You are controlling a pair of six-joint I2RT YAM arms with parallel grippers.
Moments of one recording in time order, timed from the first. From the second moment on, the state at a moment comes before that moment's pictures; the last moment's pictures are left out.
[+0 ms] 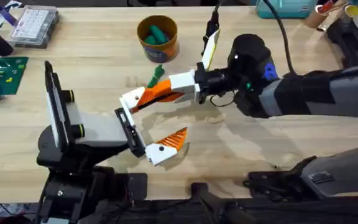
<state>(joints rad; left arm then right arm) -0.11 0.00 0.00 -0.09 1.00 0.00 0.56 1.69 0.60 0.97 -1.13 1.36</state>
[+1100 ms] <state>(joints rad) -0.11 0.00 0.01 -0.10 1.04 0.01 0.57 1.69 0.60 0.95 -1.02 1.36</state>
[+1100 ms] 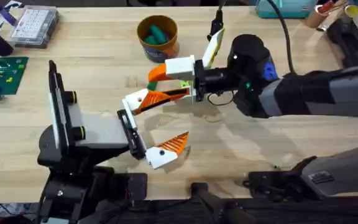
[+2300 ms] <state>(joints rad) -0.11 0.00 0.01 -0.10 1.05 0.02 0.31 1.51 1.22 -0.43 -0.72 0.52</state>
